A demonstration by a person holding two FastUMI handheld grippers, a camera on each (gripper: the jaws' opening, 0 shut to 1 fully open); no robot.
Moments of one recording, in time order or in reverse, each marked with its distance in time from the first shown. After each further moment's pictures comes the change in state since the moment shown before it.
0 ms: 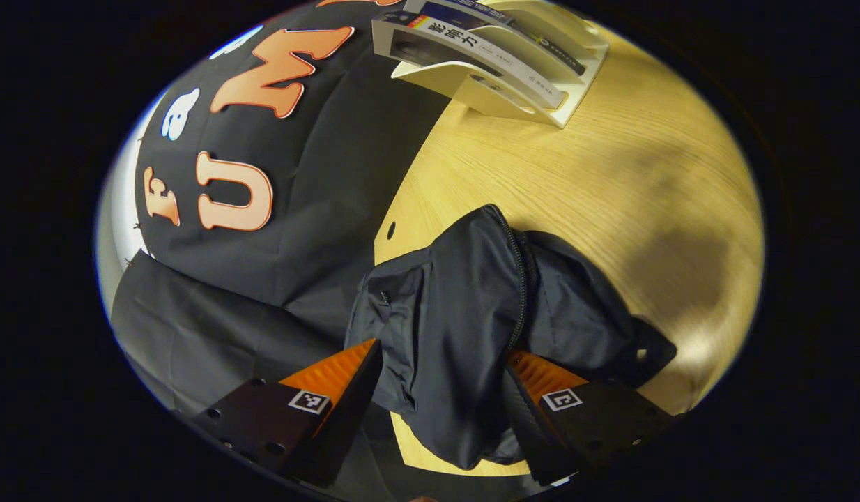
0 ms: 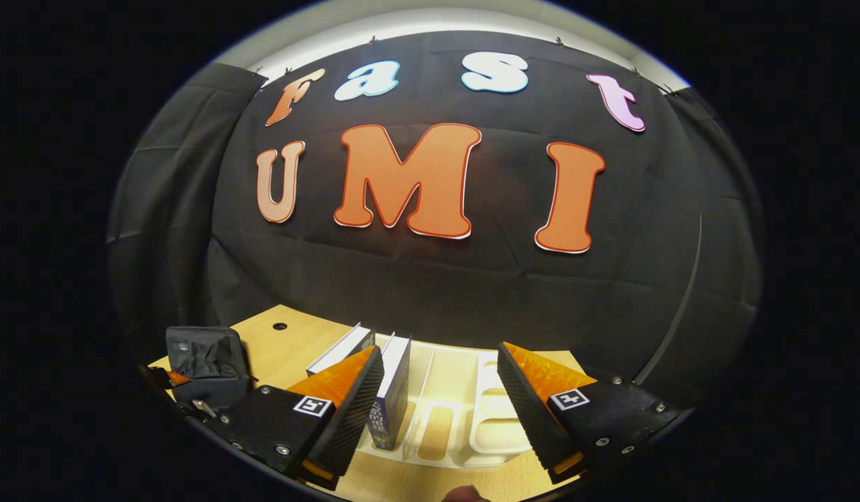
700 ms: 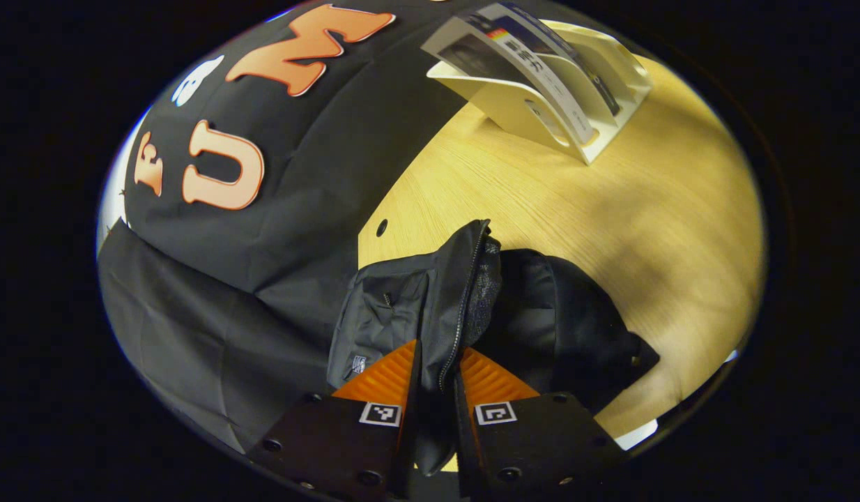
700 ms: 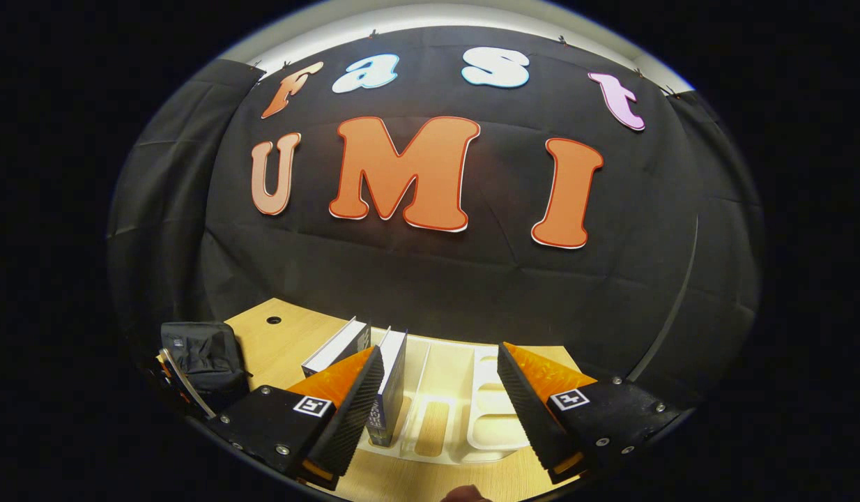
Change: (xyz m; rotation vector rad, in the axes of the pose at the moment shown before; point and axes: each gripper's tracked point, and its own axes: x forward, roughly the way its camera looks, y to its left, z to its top) left arm -0.015 0.043 0.012 -0.158 -0.001 -0.180; right arm 0.000 0.000 -0.005 -0.005 0.039 -0.022
